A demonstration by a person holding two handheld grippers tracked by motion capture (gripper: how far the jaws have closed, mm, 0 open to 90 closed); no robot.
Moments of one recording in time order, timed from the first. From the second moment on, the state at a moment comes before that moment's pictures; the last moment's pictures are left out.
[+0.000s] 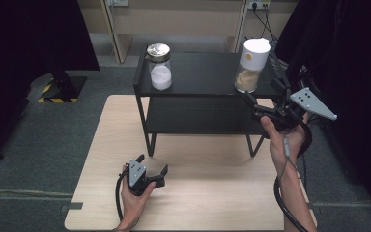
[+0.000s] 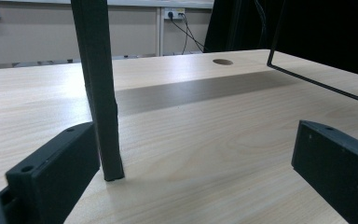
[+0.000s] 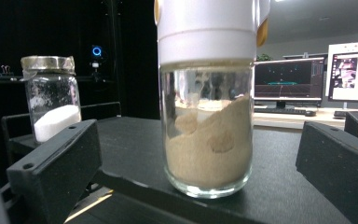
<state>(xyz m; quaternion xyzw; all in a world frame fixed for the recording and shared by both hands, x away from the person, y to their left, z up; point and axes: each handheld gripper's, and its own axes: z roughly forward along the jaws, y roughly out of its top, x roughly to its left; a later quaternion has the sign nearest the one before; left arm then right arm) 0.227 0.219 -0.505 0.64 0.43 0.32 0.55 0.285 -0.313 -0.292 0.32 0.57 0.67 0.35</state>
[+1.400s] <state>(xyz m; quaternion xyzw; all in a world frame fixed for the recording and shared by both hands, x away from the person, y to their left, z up) 0.226 0.219 -0.505 0.64 0.43 0.32 0.55 0.268 -0.315 -0.335 0.30 0.60 0.65 0.35</state>
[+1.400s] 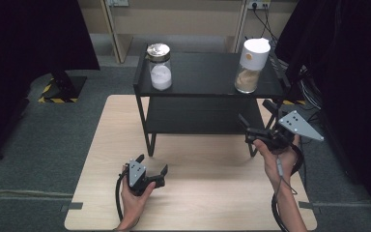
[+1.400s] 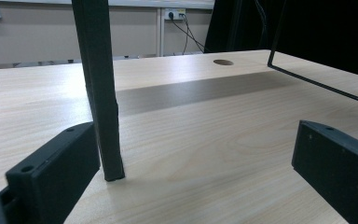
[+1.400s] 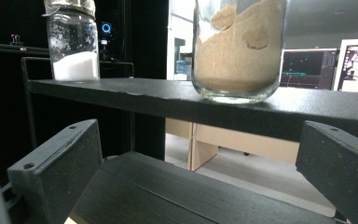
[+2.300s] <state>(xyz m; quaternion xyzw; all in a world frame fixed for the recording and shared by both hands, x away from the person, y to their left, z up) 0.226 0.219 -0.506 0.64 0.43 0.32 0.55 0.260 -0.318 -0.360 0.30 0.61 0.65 0.34</state>
